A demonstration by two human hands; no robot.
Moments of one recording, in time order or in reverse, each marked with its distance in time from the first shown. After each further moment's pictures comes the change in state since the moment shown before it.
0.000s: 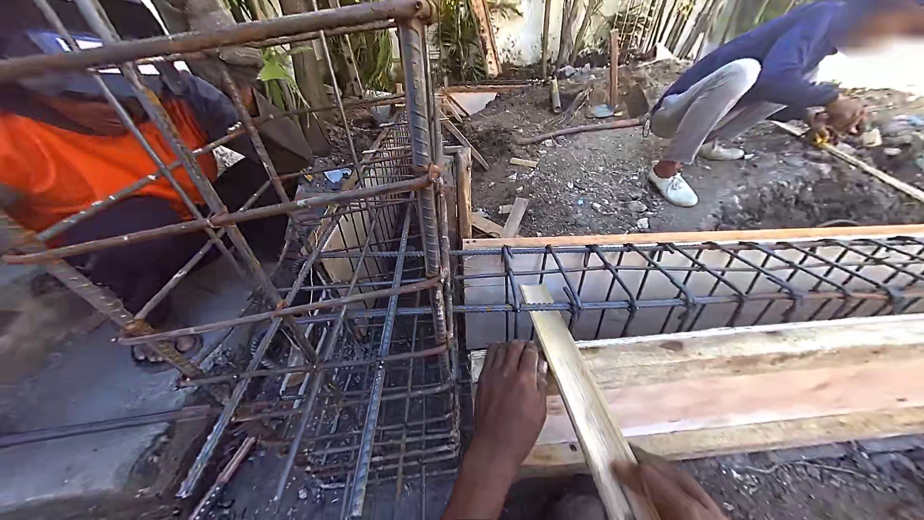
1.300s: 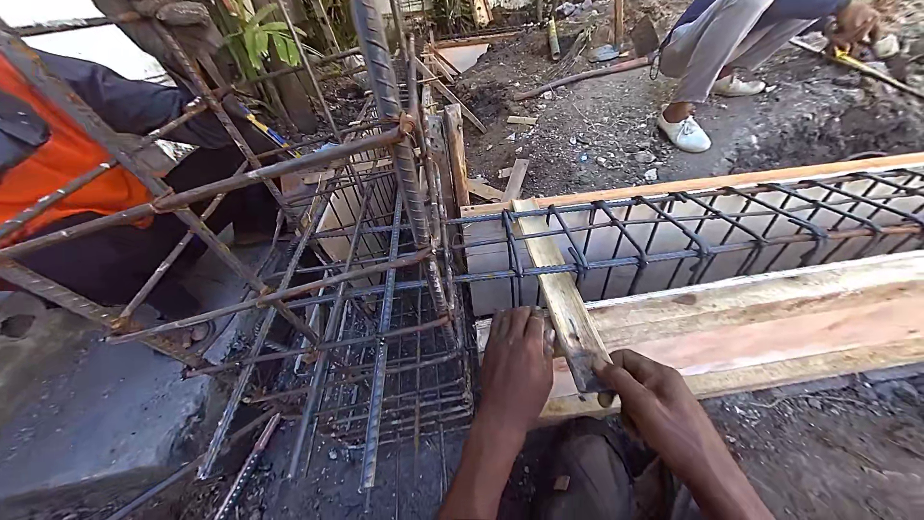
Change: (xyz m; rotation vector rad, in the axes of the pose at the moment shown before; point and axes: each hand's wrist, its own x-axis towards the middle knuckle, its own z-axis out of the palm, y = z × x) left_hand -0.004 0.004 -0.012 -0.032 -0.104 -0.003; right_hand 0.055 -0.005 0.011 -0.250 0.267 -0.145
